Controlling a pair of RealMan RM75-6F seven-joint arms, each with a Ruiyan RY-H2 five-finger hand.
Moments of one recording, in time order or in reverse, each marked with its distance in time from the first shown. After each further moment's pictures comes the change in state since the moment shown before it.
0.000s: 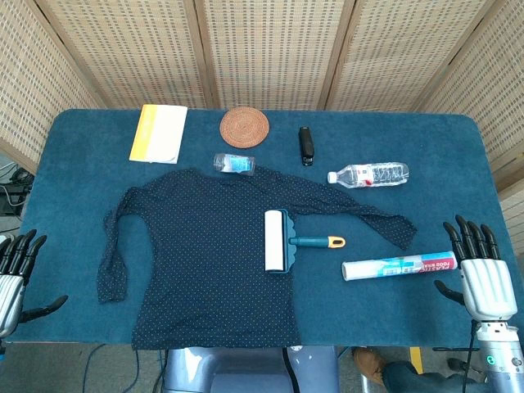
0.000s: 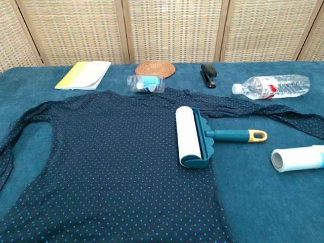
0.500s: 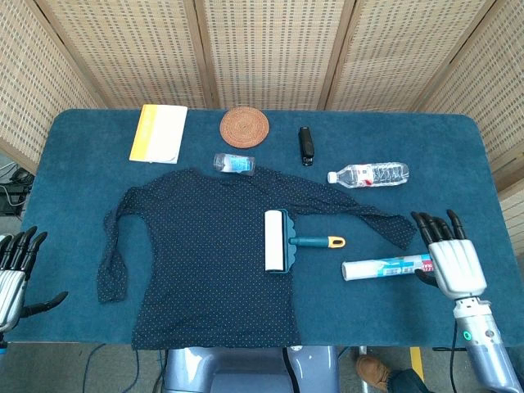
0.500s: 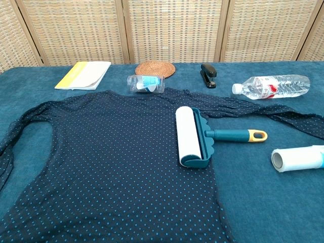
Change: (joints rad) left arm -0.020 -0.008 -0.022 0.003 -0.051 -0.044 0.024; right arm 0.147 0.016 0.050 -0.054 0.065 -0.223 -0.150
